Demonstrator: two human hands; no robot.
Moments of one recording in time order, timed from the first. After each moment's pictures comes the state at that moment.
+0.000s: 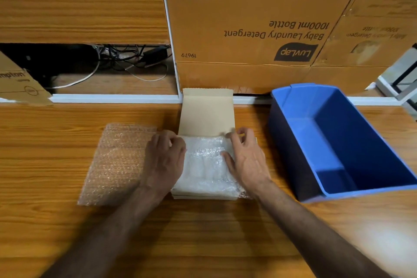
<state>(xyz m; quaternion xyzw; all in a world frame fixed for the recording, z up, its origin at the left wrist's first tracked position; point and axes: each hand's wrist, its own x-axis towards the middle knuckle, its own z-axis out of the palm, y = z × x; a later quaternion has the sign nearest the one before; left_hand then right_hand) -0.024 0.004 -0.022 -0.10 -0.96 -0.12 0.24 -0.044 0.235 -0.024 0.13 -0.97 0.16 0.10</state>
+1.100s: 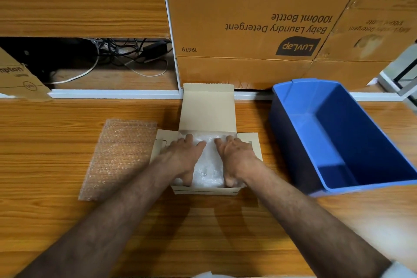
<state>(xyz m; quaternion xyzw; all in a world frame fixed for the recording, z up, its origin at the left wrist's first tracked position) -0.050 0.039 0.013 -0.14 -0.95 0.08 -0.29 -0.053 0.190 0.033 0.15 -0.93 -0.11 -0.30</state>
